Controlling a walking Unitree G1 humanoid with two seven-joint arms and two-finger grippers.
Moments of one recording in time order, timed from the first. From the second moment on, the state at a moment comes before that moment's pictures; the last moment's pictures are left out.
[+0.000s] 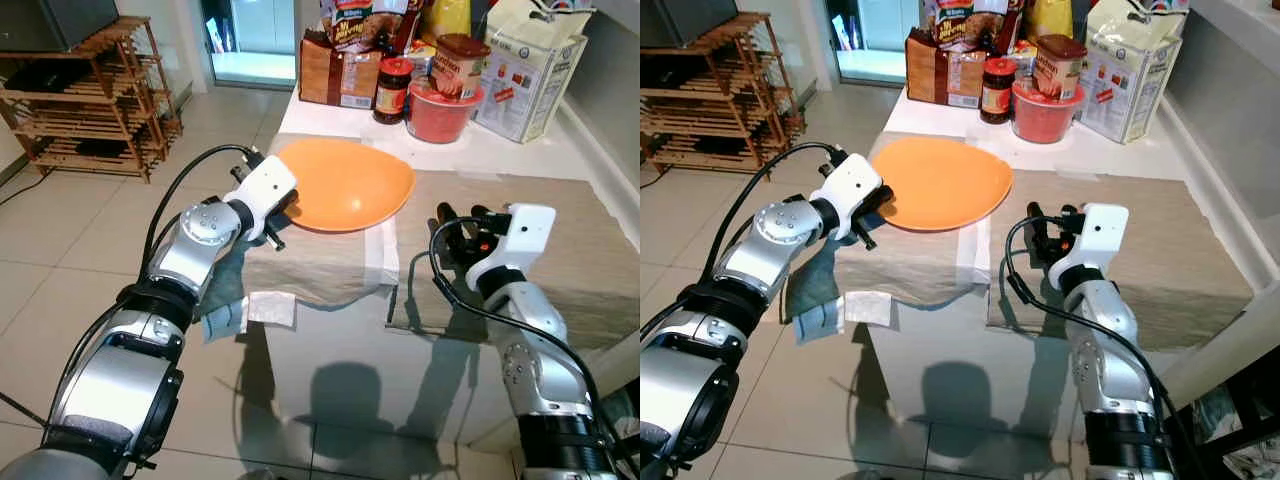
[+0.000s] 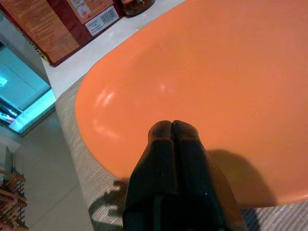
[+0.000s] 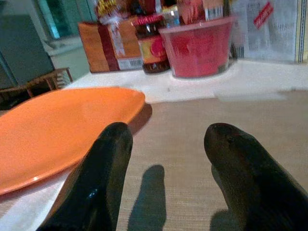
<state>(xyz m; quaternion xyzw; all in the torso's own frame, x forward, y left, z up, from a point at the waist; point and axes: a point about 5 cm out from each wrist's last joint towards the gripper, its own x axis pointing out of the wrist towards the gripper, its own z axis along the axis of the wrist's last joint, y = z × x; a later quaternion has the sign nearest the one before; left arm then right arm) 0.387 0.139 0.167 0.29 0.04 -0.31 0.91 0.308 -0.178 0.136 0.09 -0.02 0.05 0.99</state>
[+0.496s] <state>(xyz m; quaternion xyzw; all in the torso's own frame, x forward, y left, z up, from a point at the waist) 0.370 0.134 0.151 0.30 0.04 -0.36 0.88 0.309 -0.177 0.129 0.10 0.00 0.05 0.99</state>
